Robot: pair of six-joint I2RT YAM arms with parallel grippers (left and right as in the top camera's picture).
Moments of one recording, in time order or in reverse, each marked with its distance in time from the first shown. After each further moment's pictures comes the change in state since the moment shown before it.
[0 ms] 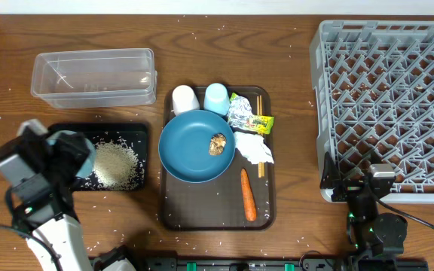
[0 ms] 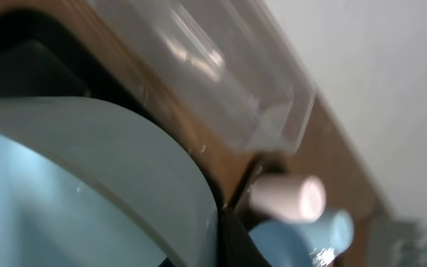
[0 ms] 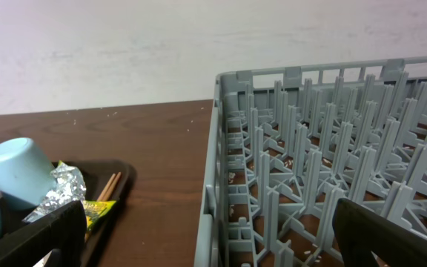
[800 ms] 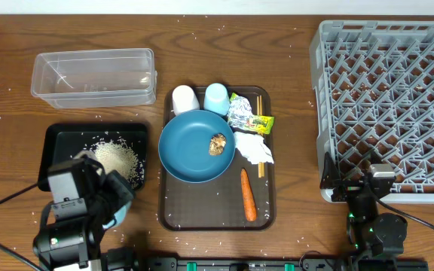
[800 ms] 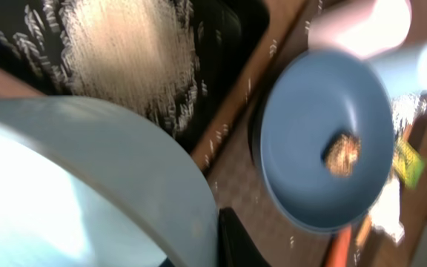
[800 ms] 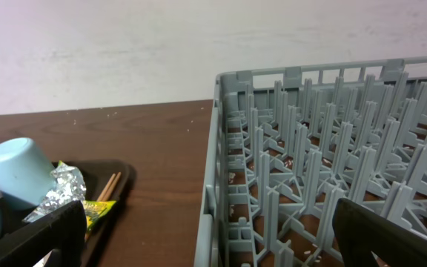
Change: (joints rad) left arm -0.378 -0.261 0.021 -0.578 -0.254 -0.011; right arm 0.000 0.000 0.000 0.000 0.000 0.000
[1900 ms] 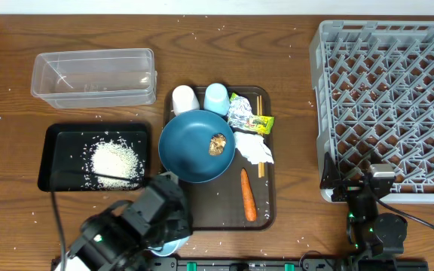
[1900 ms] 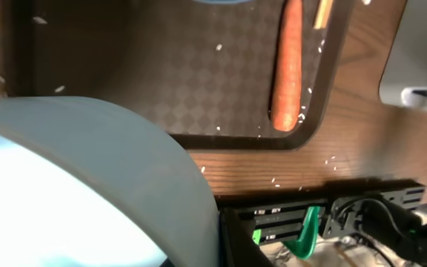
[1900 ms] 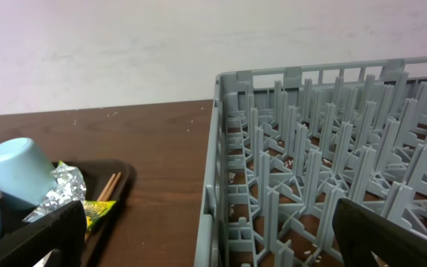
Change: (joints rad) left arm -0.966 0.053 0.002 -0.020 -0.060 -0.498; right arm 0.000 0.000 0.000 0.000 0.000 0.000
